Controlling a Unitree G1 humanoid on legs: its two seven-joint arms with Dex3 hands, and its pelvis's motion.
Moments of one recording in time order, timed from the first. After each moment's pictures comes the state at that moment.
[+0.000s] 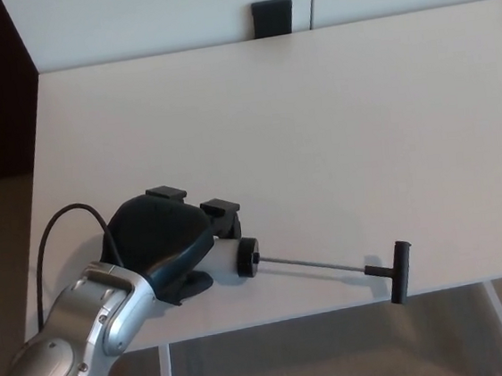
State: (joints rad) left_arm -0.29 0.53 -0.55 0.11 0.88 0.00 -0.09; right_arm 0.85 -0.25 -0.26 -0.04 0.23 -0.24 0.31
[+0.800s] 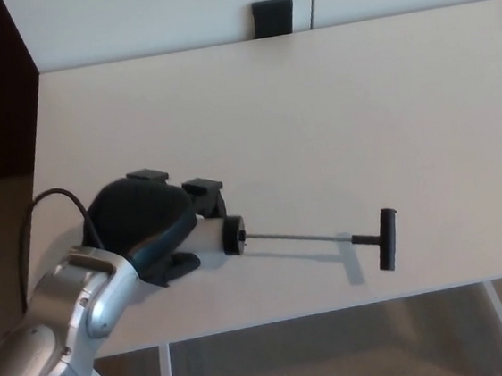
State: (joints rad) left_arm -0.31 0.54 -0.47 0.10 0.84 -0.01 -0.11; right_arm 0.75 -0.10 -0.34 -0.53 0.25 -0.48 0.27
